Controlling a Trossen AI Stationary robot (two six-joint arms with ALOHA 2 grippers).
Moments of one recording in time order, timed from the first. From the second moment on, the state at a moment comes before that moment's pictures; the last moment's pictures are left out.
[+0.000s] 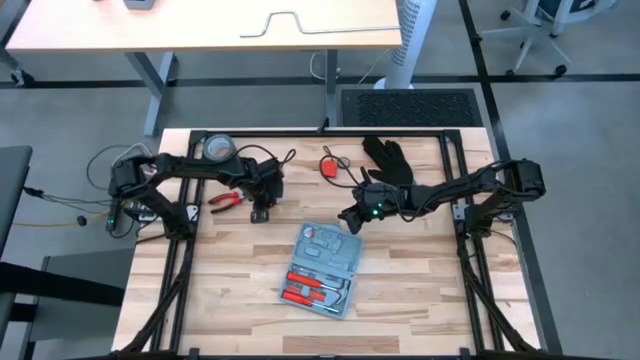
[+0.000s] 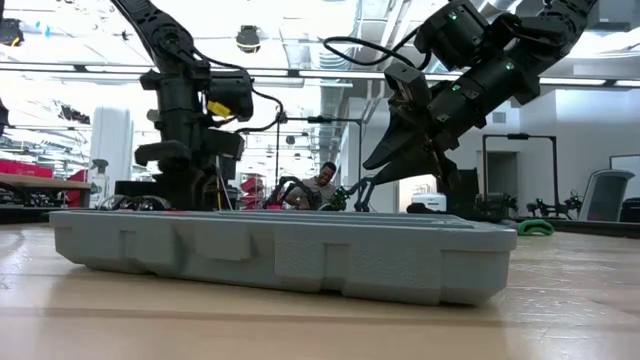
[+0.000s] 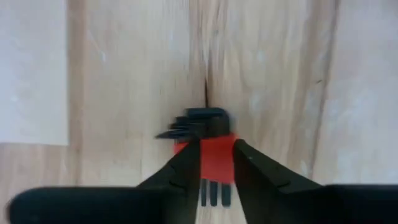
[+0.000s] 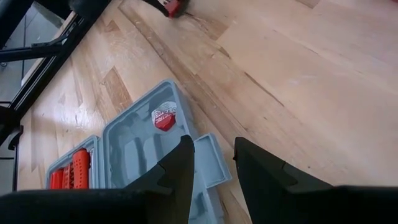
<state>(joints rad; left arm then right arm) 0.40 1.56 0.81 -0.59 0.06 0.32 -0.07 1.56 0.67 0.27 0.03 0.75</state>
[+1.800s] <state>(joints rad) 0.36 1.52 0.51 0.11 0.16 -0.29 -0.32 2.12 1.38 -0.01 -0.35 0.55</state>
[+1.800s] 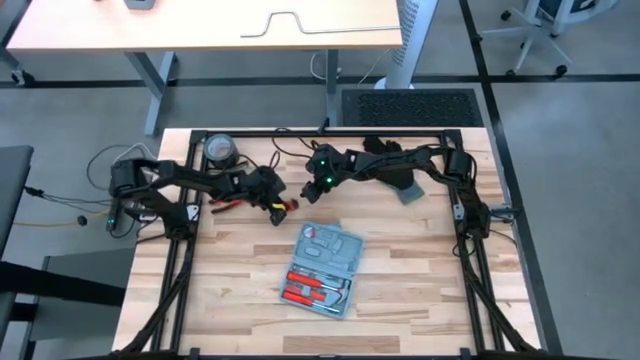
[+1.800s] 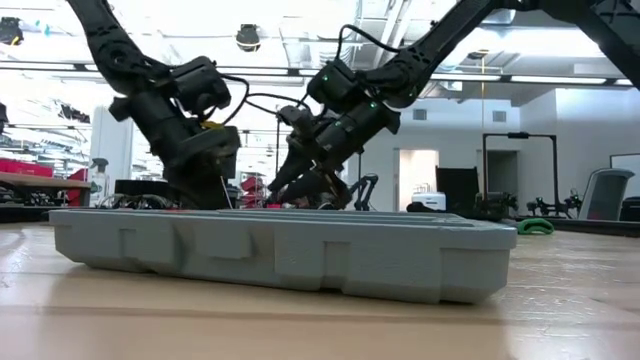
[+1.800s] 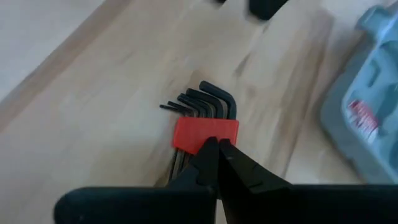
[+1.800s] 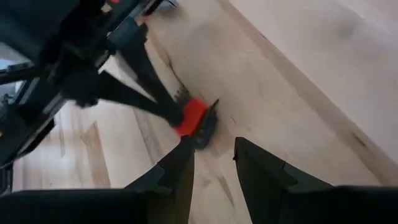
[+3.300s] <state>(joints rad) 0.33 1.70 0.64 0.24 0.21 -0.27 -0.30 2.17 1.35 -0.07 -0.38 0.58</state>
